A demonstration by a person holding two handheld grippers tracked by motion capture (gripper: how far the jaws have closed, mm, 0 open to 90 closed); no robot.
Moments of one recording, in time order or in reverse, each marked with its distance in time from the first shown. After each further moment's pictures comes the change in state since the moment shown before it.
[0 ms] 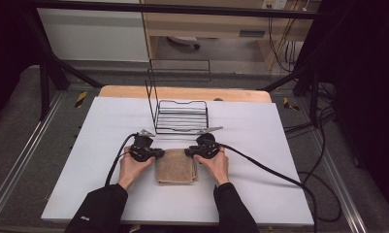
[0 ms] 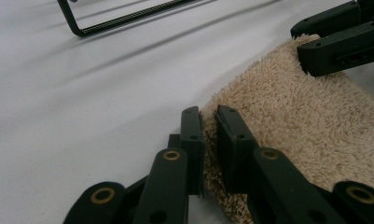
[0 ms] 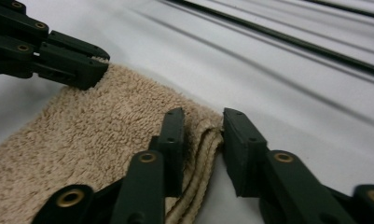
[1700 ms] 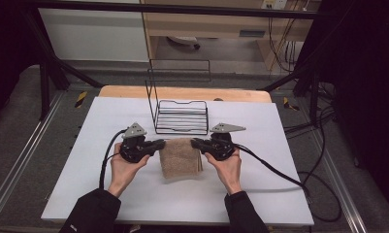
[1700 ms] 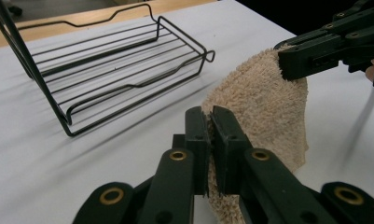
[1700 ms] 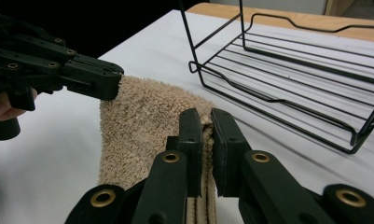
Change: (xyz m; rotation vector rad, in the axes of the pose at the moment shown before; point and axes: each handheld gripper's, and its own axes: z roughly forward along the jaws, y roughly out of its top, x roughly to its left) left arm -0.037 0.015 -0.075 -0.286 -0.083 0.125; right arm 0.031 0.010 -0.090 -0.273 0.050 -0.065
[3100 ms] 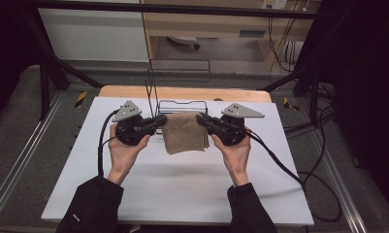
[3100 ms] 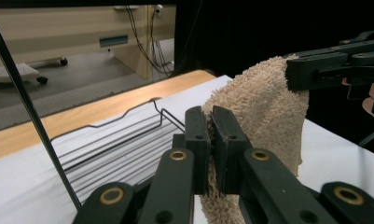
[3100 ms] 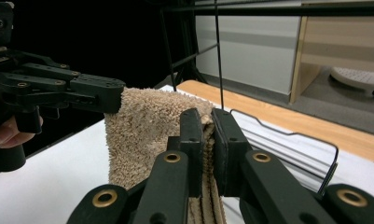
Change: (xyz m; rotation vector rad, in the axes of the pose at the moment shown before) left arm -0.016 0.067 -0.031 -0.226 0.028 0.044; right arm 0.019 0.064 -0.047 -0.237 -0.068 -0.101
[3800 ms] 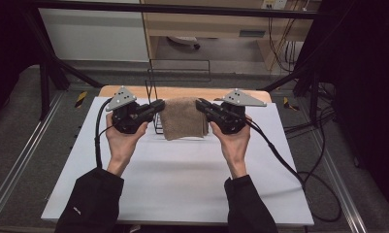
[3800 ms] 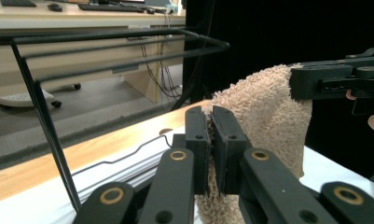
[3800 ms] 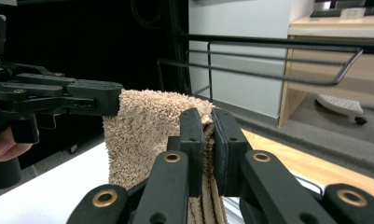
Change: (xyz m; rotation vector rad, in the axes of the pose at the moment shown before) left arm 0.004 0.033 -0.006 -0.101 0.043 0.014; right arm 0.003 0.034 0.003 -0.075 -0.032 -0.033
